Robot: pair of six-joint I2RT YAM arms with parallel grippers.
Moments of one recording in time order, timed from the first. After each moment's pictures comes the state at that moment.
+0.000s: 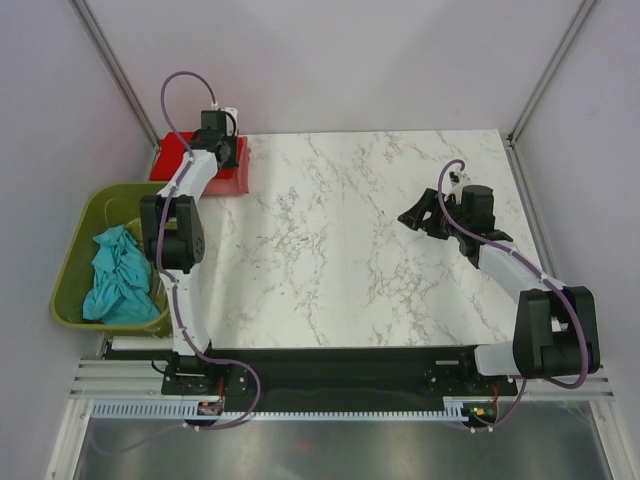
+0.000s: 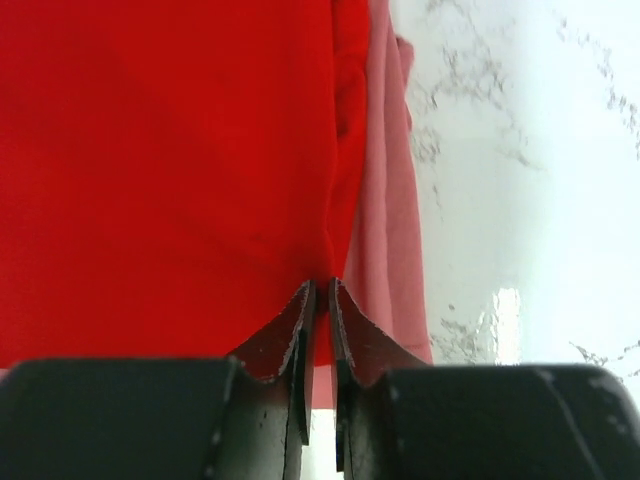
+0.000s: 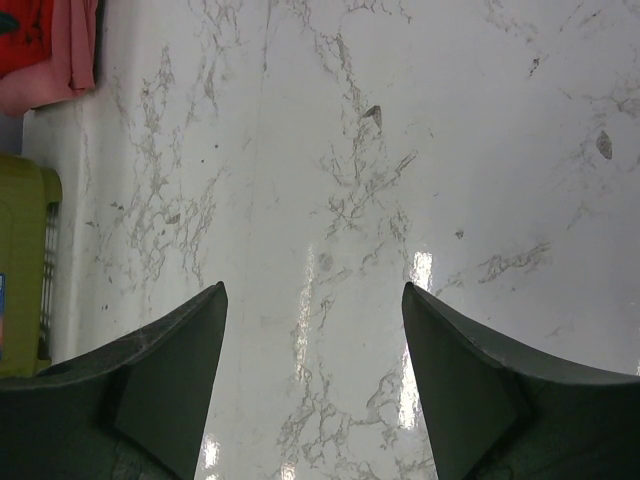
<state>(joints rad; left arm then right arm) -0.04 2.21 1.90 -0.41 -0.10 0.08 0.06 1.37 0.75 0.07 -0.43 0.48</state>
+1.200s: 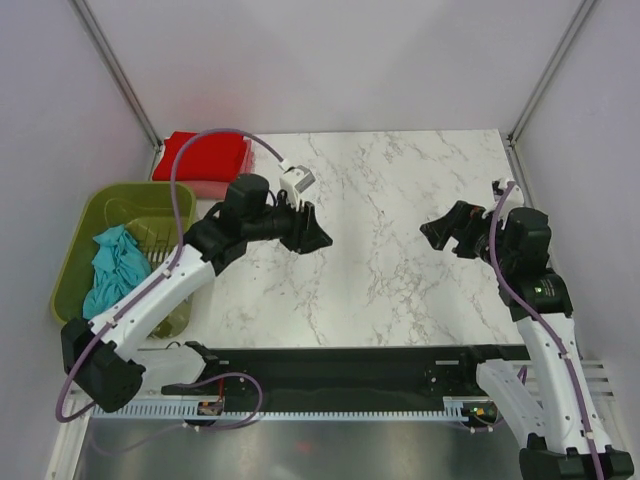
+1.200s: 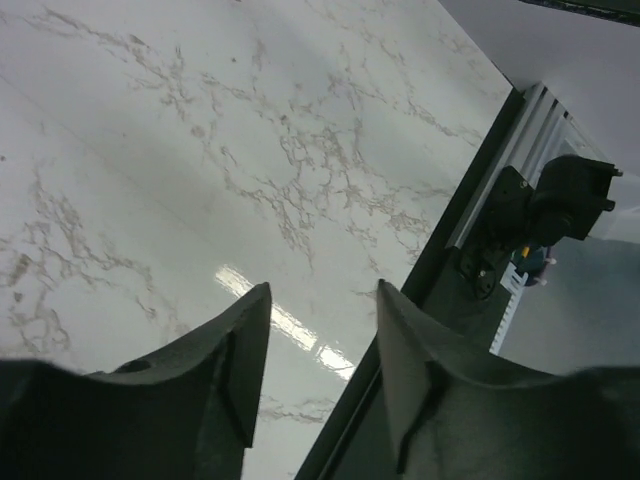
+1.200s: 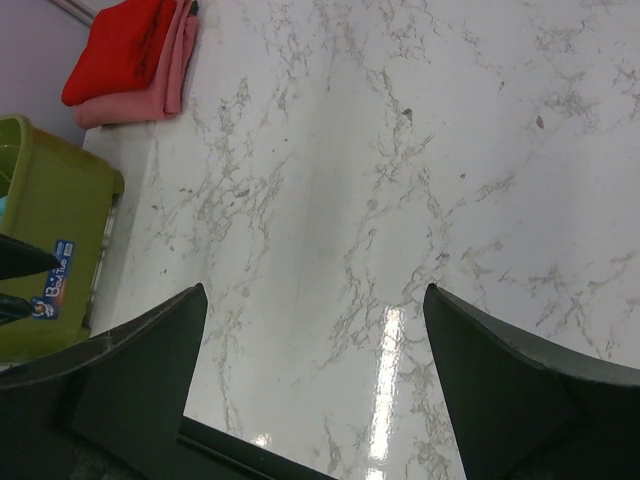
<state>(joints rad) -0.61 1.24 1.16 -0.39 0.48 -0.21 0.05 0.75 0.88 -0.52 -0.33 0.45</state>
